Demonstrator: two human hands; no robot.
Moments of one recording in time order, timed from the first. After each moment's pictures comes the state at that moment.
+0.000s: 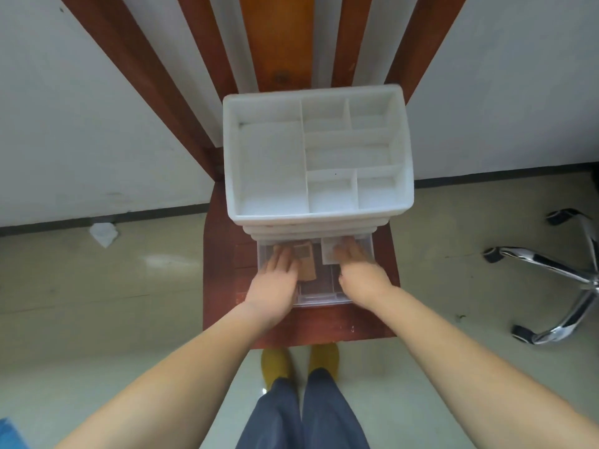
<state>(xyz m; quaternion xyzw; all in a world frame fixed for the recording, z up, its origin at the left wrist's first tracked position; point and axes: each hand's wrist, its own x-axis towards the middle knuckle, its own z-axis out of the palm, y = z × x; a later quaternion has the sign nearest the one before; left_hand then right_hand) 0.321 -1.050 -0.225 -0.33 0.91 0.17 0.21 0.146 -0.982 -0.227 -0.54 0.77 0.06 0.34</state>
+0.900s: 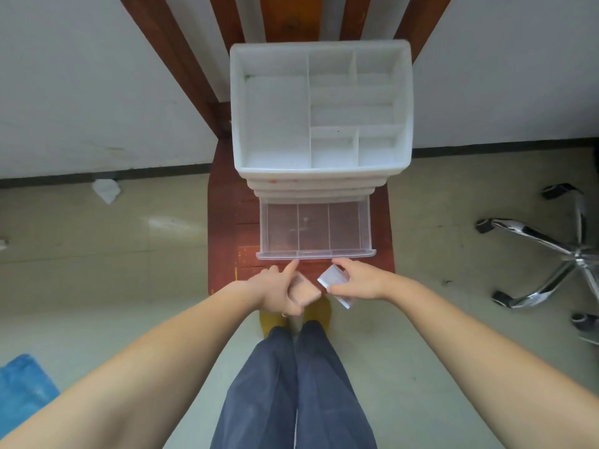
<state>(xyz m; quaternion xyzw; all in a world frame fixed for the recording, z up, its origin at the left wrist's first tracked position) 0.353 -1.007 -0.211 -0.33 0.75 0.41 0.42 0.159 -0.922 -0.202 -0.43 0.66 0.08 0.61</state>
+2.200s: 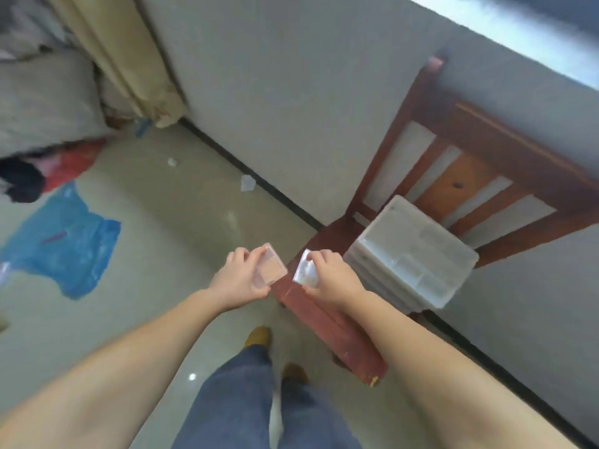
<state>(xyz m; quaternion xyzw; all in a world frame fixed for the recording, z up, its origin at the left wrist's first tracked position) 0.498 -0.941 -0.020 -0.73 0.62 0.30 -0.05 0.289 -1.004 -0.001 -0.84 0.47 0.07 0.26</state>
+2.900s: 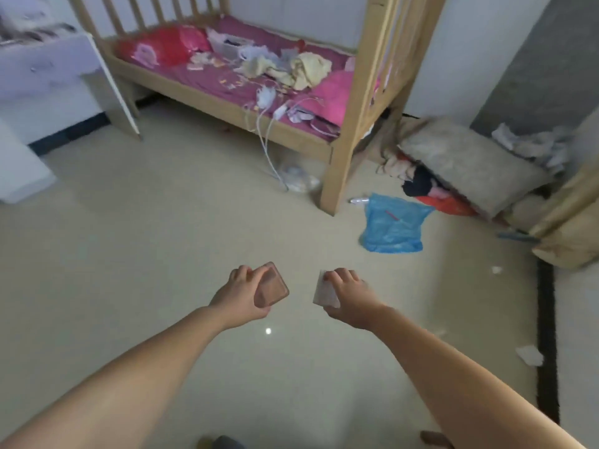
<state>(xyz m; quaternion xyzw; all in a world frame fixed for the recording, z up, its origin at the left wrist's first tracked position) 0.498 -0.361 0.052 -0.97 0.01 0.12 -0.21 0.541 -0.619 0.063 -0.95 -0.24 0.15 0.09</state>
